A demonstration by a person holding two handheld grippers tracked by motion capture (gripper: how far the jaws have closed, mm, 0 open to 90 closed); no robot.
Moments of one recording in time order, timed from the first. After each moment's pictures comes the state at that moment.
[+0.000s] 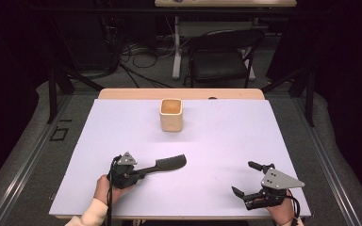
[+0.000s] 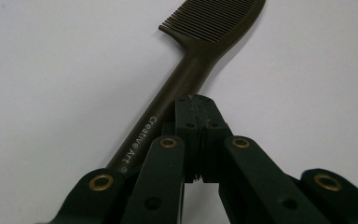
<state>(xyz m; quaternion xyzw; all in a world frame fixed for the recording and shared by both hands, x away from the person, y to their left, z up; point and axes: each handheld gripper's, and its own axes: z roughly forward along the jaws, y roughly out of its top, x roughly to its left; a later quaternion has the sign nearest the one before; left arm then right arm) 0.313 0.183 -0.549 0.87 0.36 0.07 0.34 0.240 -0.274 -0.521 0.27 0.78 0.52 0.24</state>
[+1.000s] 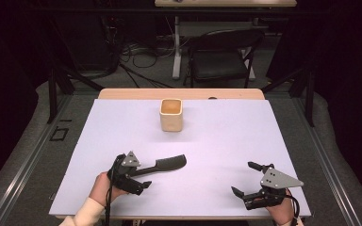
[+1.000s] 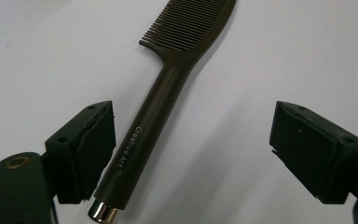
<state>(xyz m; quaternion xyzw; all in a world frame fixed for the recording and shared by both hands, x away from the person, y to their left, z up) 0.307 0.172 -0.523 0.91 0.30 0.09 0.29 0.242 -0.273 -0.523 0.27 0.78 0.52 0.24</state>
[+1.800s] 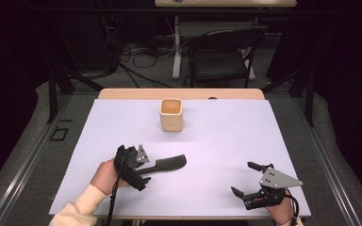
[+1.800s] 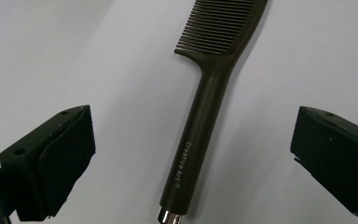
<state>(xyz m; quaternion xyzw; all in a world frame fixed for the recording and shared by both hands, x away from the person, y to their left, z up) 0.325 0.148 -0.503 0.94 0.23 0.16 0.18 0.242 -0.273 -0.524 0.27 0.78 0.51 0.23</state>
